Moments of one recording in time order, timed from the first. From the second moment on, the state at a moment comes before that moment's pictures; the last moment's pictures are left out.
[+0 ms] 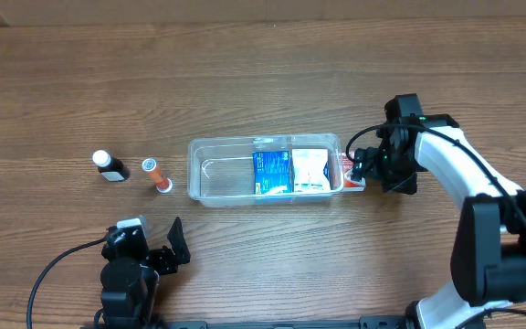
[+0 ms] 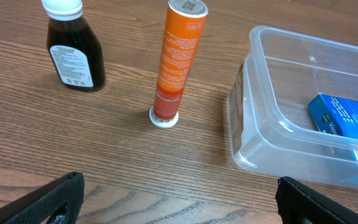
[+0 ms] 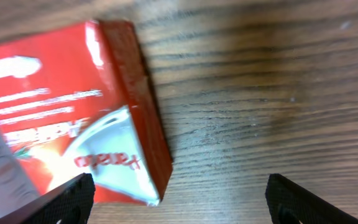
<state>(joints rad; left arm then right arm) -0.06 0.01 0.16 -0.63 -0.06 -0.26 0.08 1.78 1.14 -0.90 -0.15 0.29</state>
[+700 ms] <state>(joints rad) -0.06 0.01 0.16 -0.63 -0.06 -0.26 -0.02 1.86 1.18 -0.87 -0.04 0.37</state>
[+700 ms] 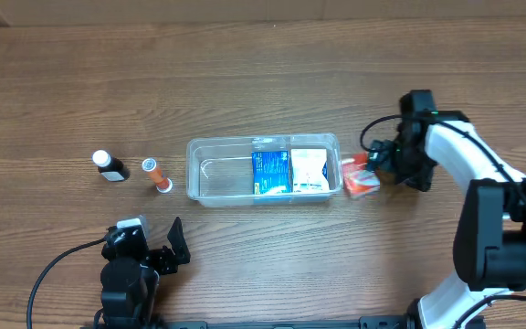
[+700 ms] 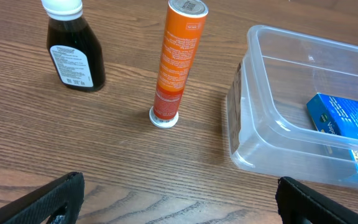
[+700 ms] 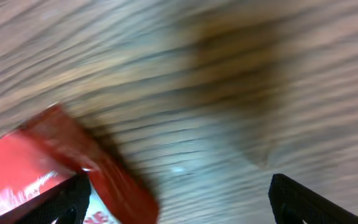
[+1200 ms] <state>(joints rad) -0.06 0.01 0.16 -0.63 -0.06 -0.26 0.08 1.62 1.18 -0.85 -0.13 0.12</state>
